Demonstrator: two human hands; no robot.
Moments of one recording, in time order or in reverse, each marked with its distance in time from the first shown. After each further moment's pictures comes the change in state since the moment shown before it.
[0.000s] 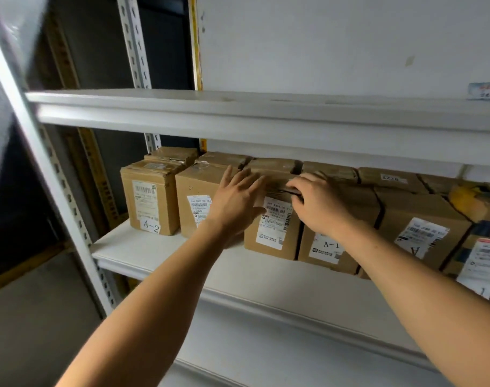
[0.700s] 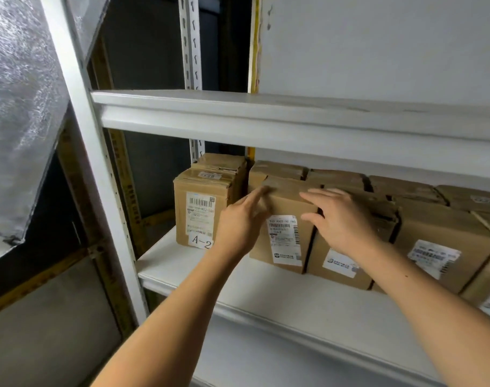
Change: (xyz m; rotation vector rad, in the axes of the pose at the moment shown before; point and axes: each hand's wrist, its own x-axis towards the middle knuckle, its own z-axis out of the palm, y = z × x) left_hand -0.057 -0.133 0.017 -0.451 0.172 -0.273; right_hand 0.062 -0.099 0.066 0.042 -0.077 0.072
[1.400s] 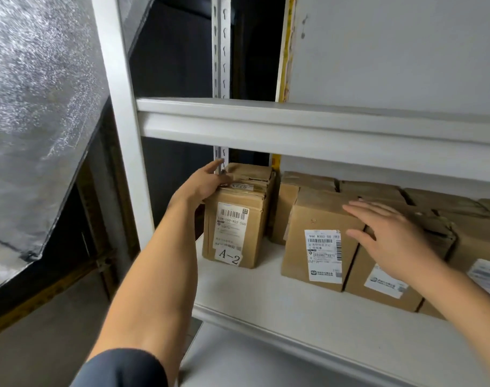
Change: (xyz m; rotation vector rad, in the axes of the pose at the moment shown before) left_hand 0.101 -0.145 -0.104 -0.506 -0.309 -0.659; right_hand 0.000 0.004 0.017 -0.048 0.068 -0.004
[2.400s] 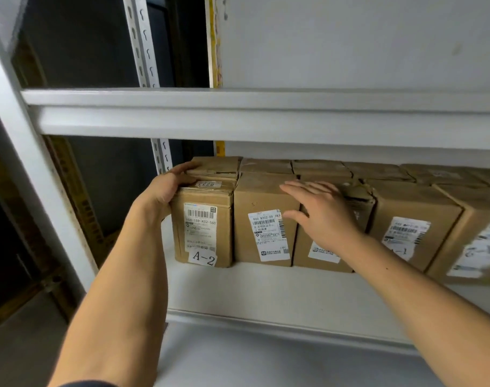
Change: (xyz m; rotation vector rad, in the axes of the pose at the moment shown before) left_hand -0.021 0.013 0.063 -0.342 -0.127 -0.036; right_hand -0.006 0.004 0.007 -0.072 0.072 -0.035
